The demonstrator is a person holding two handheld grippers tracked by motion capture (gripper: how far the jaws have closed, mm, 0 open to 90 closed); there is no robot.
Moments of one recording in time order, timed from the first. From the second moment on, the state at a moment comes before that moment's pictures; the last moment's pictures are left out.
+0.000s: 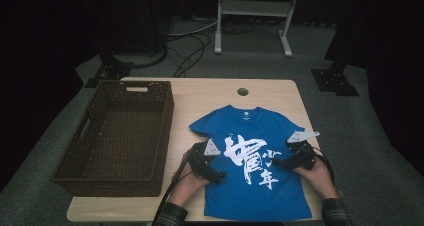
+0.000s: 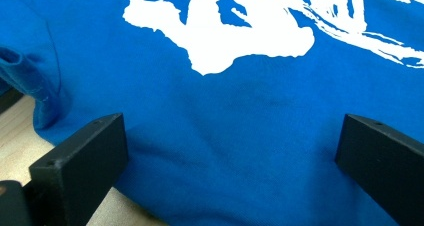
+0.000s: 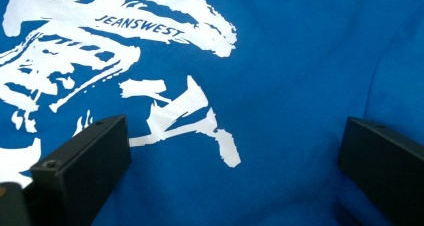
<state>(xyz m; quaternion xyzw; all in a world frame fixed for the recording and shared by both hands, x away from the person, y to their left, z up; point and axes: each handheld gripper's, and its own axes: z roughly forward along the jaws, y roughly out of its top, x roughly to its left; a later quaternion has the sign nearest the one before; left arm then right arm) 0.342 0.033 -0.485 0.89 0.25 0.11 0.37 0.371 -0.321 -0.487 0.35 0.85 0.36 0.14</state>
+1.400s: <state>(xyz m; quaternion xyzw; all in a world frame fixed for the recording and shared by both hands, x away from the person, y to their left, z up) 0.271 0.021 -0.486 0.89 0.24 0.11 0.37 0.307 -0.332 -0.485 0.36 0.86 0.34 0.14</state>
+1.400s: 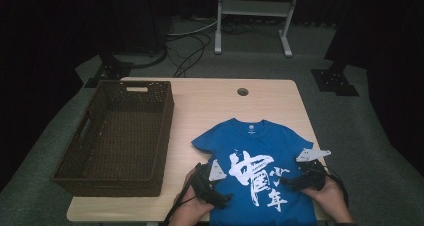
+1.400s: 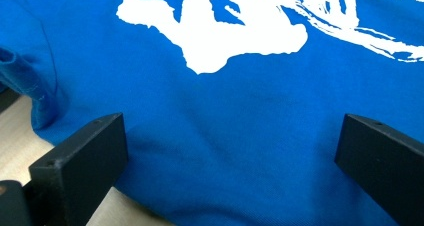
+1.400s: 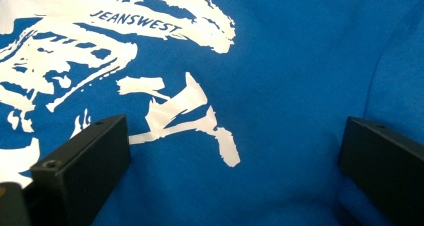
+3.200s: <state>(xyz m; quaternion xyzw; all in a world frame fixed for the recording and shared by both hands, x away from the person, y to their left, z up) 0.314 0.048 -0.448 0.86 0.26 0.12 0.42 0.291 -0.348 -0.488 0.35 0.85 0.36 0.14</state>
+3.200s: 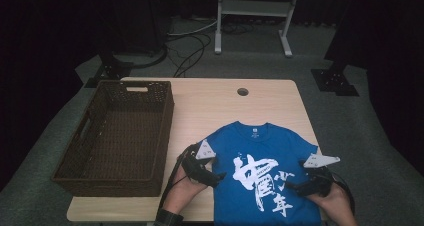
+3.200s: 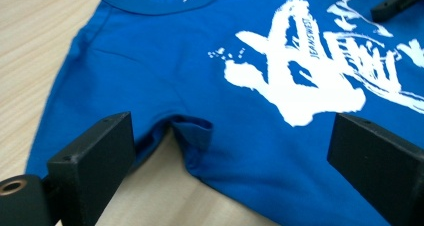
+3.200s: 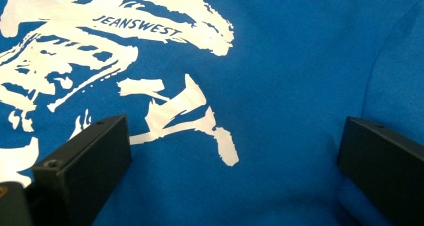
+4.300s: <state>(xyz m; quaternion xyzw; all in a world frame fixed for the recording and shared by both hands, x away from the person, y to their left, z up) 0.372 0.069 -0.441 0.85 0.32 0.13 0.40 0.289 -0.357 -0.489 0.35 0.85 0.36 0.14</state>
